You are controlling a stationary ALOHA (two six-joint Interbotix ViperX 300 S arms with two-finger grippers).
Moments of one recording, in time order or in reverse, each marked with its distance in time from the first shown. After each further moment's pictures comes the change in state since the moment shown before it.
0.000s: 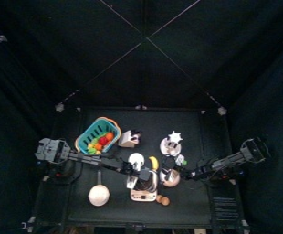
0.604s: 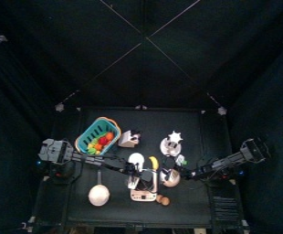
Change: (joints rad) left arm 0.002 0.015 -0.012 0.002 0.025 -0.002; right arm 0.000 0.000 0.002 0.002 -0.005 0.002
